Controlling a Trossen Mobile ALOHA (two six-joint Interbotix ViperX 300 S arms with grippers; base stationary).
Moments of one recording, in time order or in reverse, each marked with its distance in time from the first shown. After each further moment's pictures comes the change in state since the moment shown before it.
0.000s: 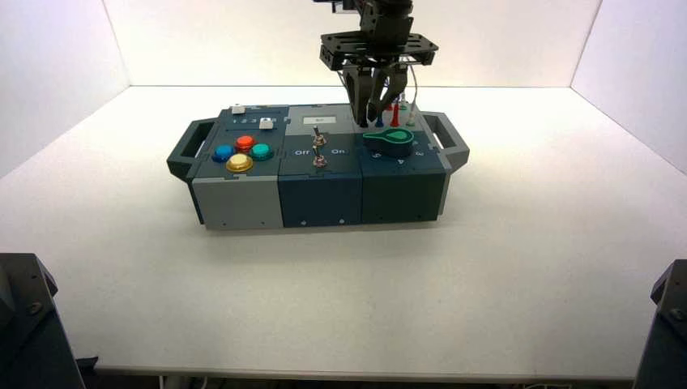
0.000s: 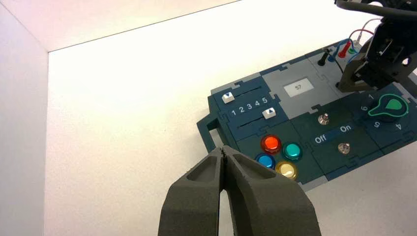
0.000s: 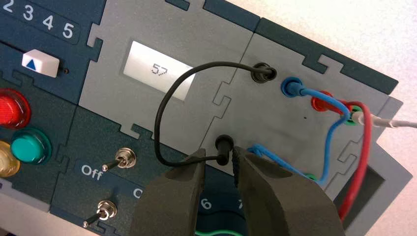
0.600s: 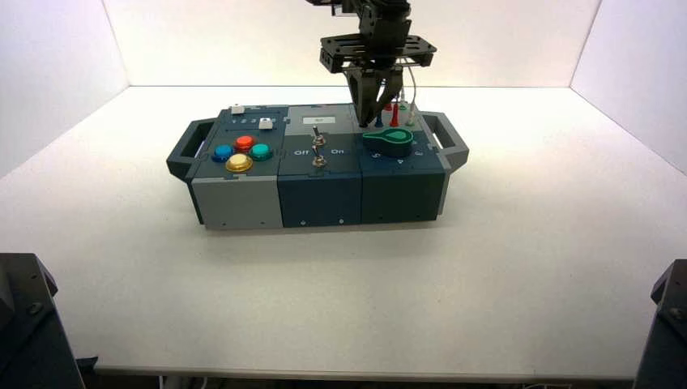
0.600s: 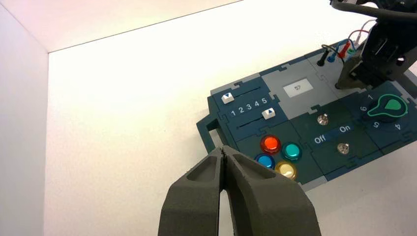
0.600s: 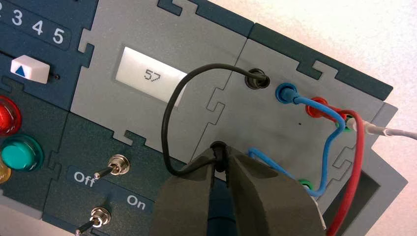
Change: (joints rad) left arm 0.000 -0.002 0.000 0.000 0.000 0.000; right arm -0.006 0.015 -0.017 -0.011 0.003 0.000
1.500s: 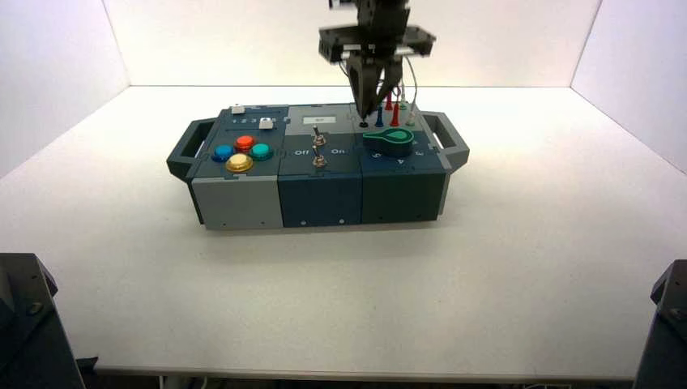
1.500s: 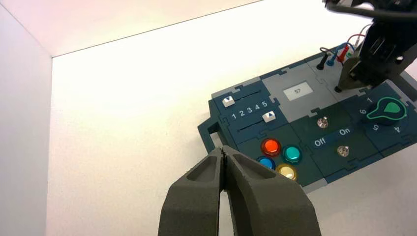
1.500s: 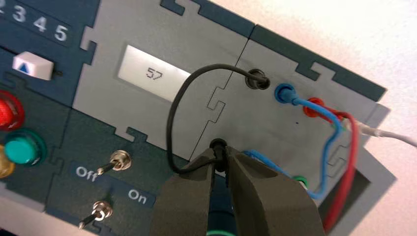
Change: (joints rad) left arm 0.000 -0.020 0.000 0.002 0.000 0.002; right arm 0.003 -0.025 -0.046 -0.021 0.072 0.002
